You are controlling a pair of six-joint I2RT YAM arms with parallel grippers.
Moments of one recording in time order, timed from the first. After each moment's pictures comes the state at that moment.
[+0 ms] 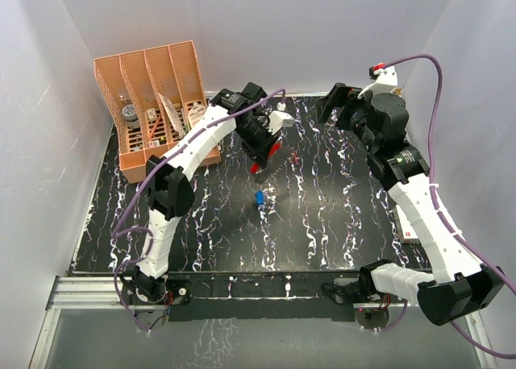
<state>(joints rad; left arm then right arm) -0.61 2.20 2.27 -1.34 0.52 0.36 0.30 1.14 1.28 -0.26 0.08 0.34</state>
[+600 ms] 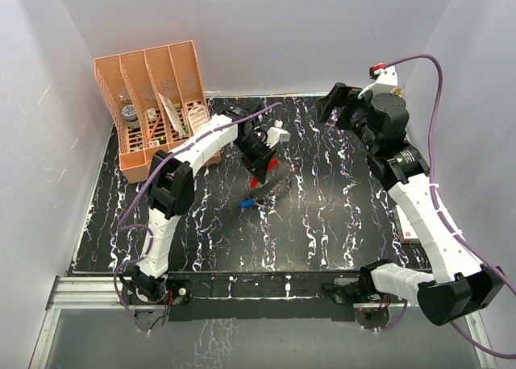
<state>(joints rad) -0.59 2.21 2.03 -1.23 0.60 0.35 0.30 1.14 1.28 -0.26 0.08 0.34</state>
